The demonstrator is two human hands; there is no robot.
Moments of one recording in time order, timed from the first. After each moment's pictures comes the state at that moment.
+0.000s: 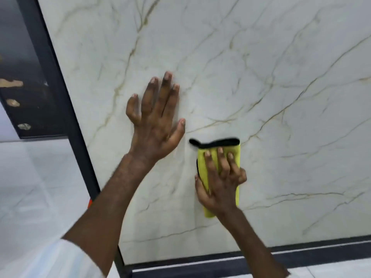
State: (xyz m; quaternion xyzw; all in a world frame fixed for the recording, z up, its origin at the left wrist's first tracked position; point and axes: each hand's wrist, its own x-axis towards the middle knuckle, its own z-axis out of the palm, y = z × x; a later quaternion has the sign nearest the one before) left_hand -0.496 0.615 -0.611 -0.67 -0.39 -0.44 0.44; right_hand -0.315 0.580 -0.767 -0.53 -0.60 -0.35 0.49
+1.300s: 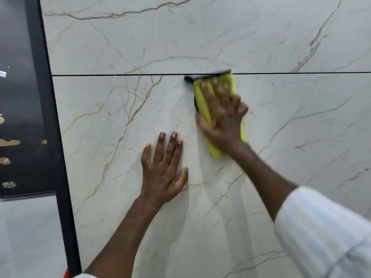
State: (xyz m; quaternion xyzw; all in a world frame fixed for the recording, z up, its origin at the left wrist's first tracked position) left_hand -0.435 0.623 -0.566 -0.68 -0.38 -0.42 0.47; right_hand -0.230 0.596 -0.443 -0.45 -0.58 -0.43 0.52
